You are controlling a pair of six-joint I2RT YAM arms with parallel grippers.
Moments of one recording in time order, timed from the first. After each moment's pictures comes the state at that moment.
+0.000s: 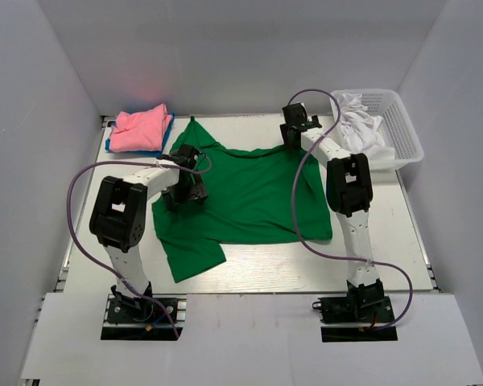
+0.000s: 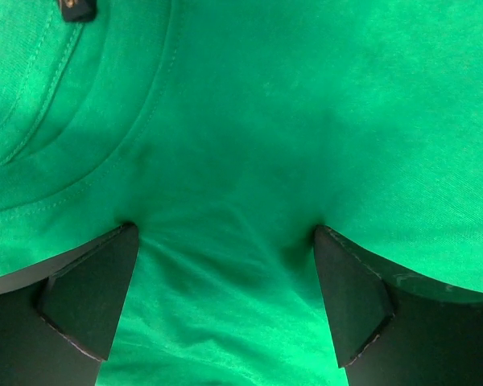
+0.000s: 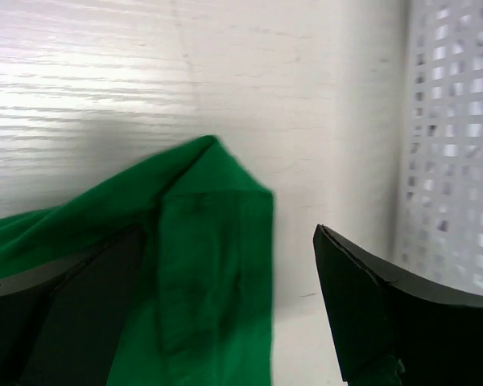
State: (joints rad) left arm -0.32 1.87 1.24 -0.69 -0.17 -0.65; right arm 0.33 2.42 2.05 -0.52 0.47 -0.03
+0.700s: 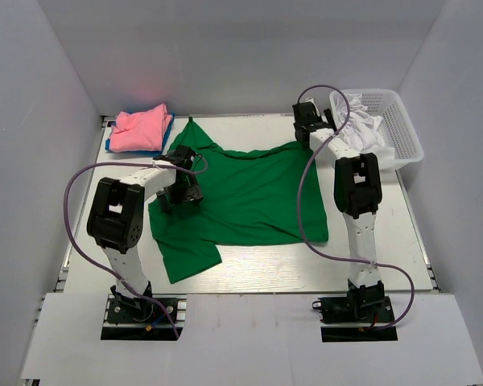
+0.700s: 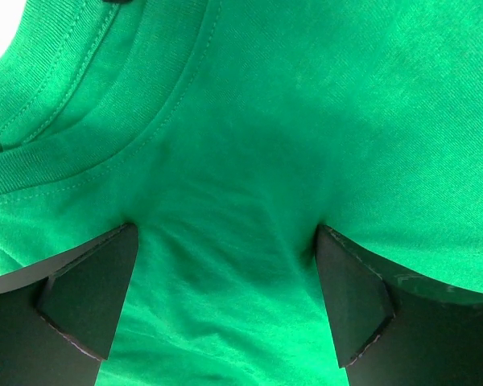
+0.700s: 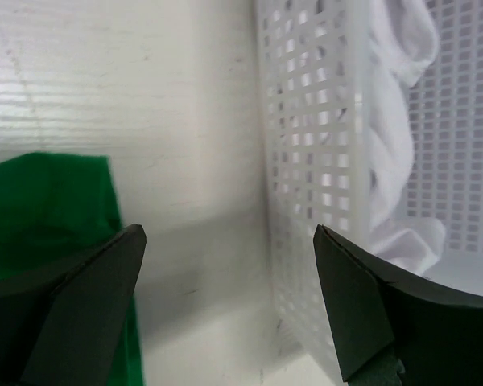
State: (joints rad) left arm -0.30 1.86 1.22 -0.73 -0.22 -0.66; right arm 0.30 2.35 1.93 -0.40 0.68 -0.23
